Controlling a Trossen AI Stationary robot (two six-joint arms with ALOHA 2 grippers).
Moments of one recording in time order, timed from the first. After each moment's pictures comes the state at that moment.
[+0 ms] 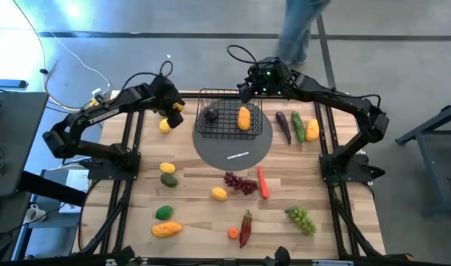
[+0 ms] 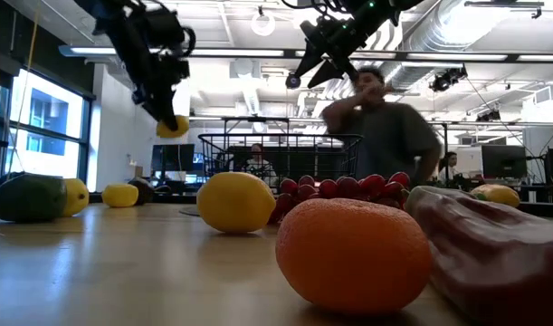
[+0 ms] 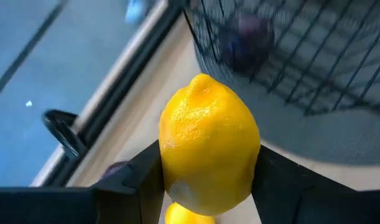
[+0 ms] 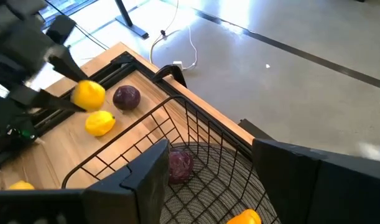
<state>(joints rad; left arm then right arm) 0.85 1.22 0.96 -0.70 -0.04 0.21 -0.52 1.58 1.45 -0.39 0.05 0.26</state>
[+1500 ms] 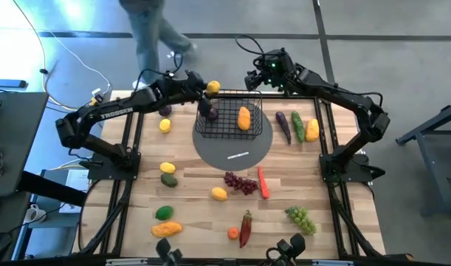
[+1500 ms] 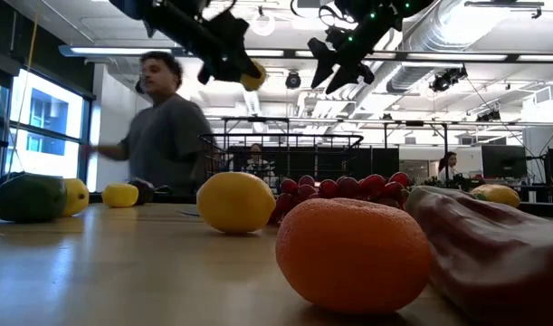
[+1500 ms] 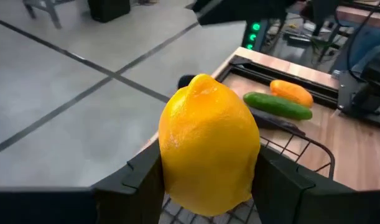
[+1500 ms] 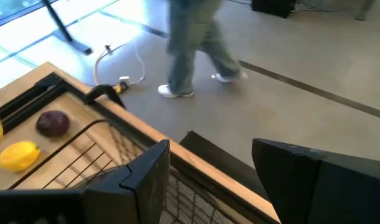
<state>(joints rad) 0.66 1.41 1.10 -0.09 0.03 -0.04 -0.62 1.58 1.45 -0.38 0.21 0.23</state>
